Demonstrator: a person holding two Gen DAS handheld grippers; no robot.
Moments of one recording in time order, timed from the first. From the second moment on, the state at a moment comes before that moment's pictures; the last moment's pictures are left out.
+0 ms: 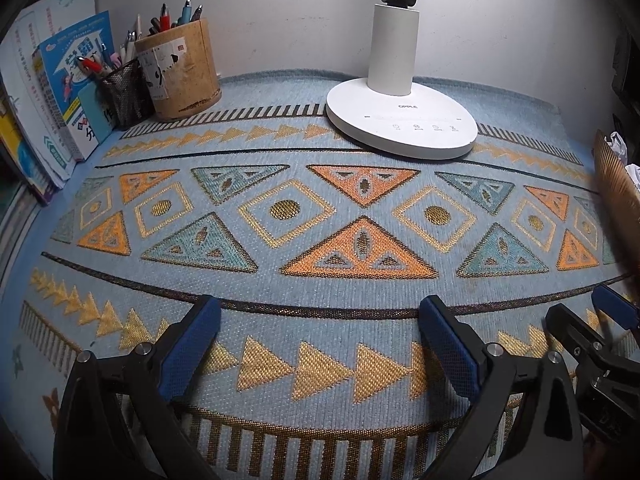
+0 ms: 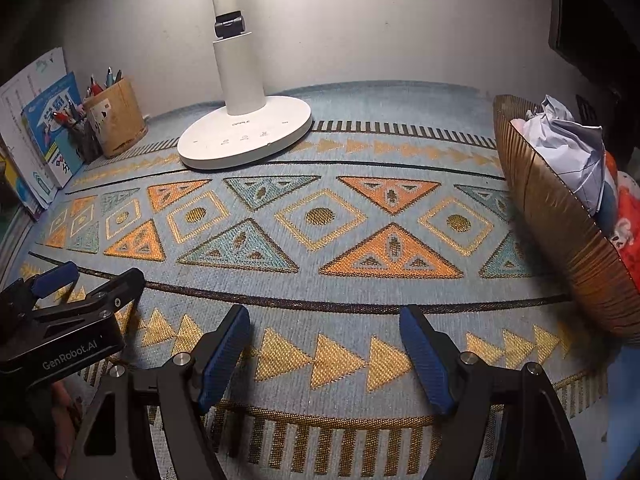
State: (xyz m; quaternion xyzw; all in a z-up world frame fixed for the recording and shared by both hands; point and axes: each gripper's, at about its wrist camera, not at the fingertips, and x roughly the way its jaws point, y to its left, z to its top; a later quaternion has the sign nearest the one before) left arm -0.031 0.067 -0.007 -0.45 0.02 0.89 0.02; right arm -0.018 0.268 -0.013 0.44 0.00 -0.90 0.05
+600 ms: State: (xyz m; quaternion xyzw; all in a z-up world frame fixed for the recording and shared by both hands) left arm -0.033 0.065 -0.013 -0.45 0.01 0.89 0.03; right arm -0.024 0.258 -0.018 0.46 0.03 -0.88 0.04
